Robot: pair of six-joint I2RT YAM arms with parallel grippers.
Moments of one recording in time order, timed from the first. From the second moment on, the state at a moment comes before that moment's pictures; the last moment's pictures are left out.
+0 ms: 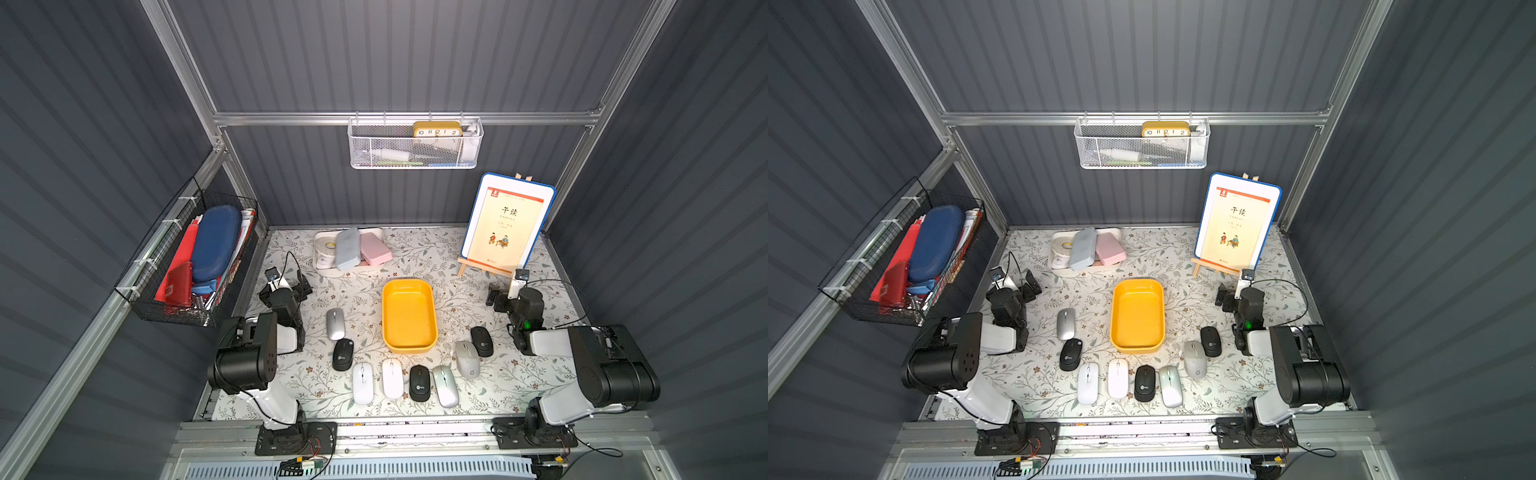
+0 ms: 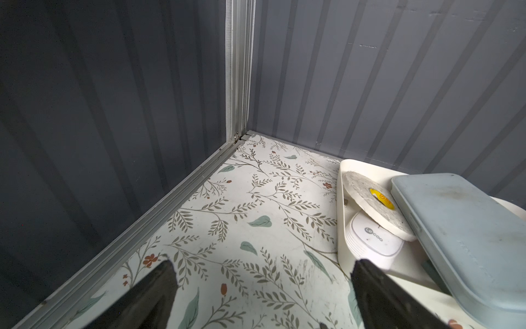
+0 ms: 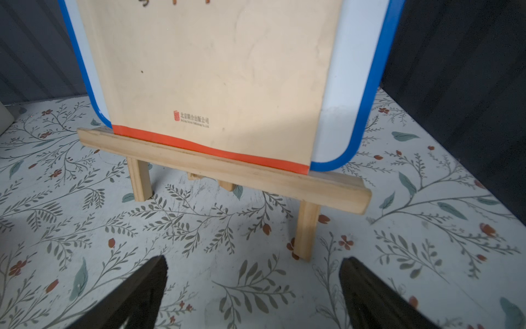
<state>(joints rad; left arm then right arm) 0.07 1.70 0.46 1.10 -0.20 -0.13 0.01 1.55 0.39 0.79 0.09 0.09</state>
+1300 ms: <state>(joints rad) 0.01 1.29 0.82 0.30 0.34 -0.49 0.01 1.06 0.46 0.25 -0.03 0.68</state>
